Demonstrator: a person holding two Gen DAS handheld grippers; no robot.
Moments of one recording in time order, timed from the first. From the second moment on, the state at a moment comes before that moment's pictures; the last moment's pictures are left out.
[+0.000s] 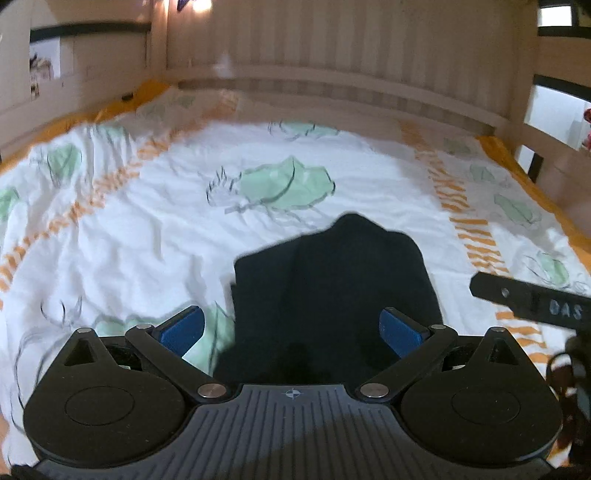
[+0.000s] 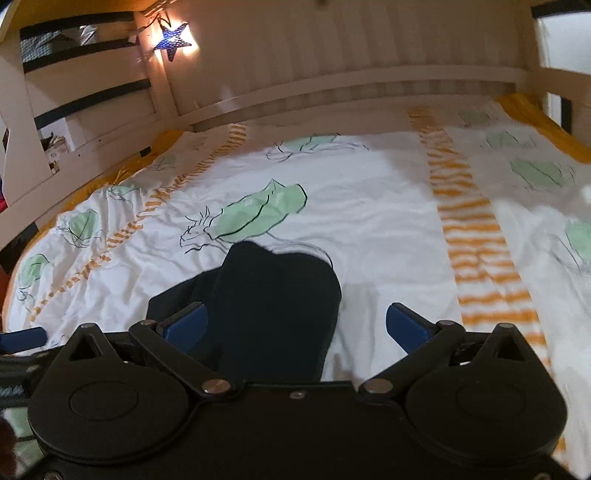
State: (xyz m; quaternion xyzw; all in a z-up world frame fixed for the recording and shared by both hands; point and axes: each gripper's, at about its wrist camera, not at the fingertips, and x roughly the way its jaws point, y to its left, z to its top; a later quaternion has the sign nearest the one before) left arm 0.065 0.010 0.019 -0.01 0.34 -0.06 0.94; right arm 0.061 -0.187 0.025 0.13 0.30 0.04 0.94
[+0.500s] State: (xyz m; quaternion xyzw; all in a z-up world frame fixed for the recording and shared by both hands) left arm 0.038 0.007 0.009 0.00 0.37 -0.02 0.93; right arm 0.004 -0.169 0.022 0.11 0.34 0.00 0.94
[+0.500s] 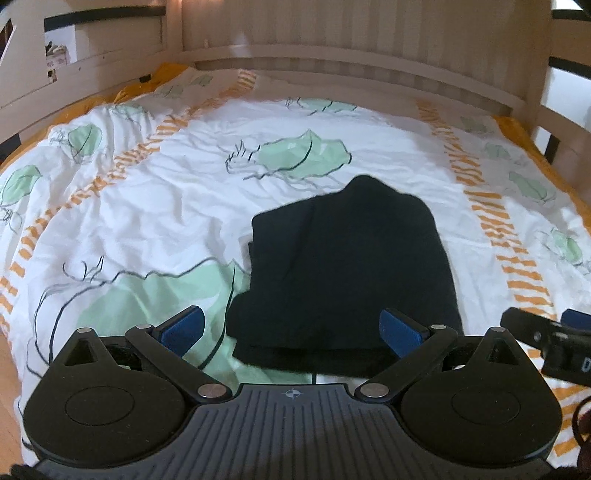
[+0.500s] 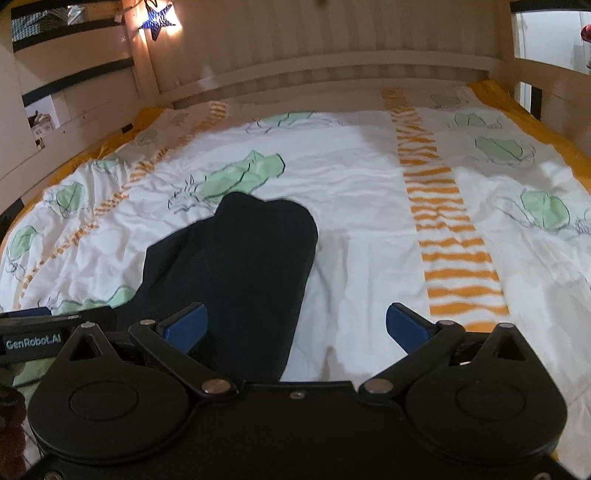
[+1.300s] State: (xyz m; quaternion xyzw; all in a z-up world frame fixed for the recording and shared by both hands) left arm 0.017 0.004 -0.009 0.02 0.40 -0.02 0.91; right arm -0.023 -0.158 0.011 0.08 0.38 0.01 0.92
